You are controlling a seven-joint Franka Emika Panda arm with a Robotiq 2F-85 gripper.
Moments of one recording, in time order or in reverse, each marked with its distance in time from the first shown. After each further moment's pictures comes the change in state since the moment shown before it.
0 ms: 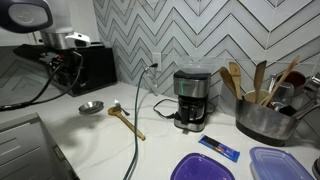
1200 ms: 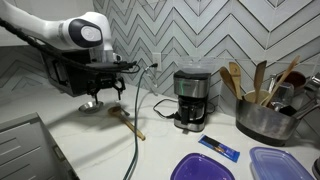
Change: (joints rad) arm -0.070 0.426 0.000 0.328 -0.308 -0.131 -0.747
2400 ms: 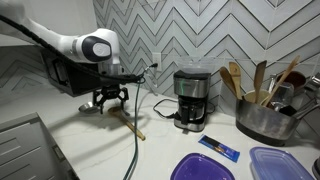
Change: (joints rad) arm -0.033 0.100 0.017 0.004 0.026 0.040 -0.208
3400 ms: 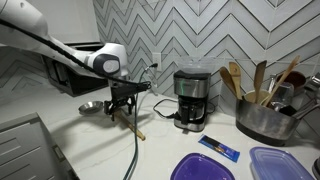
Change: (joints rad) arm -0.041 0.106 0.013 -0.008 0.024 0.202 -0.169
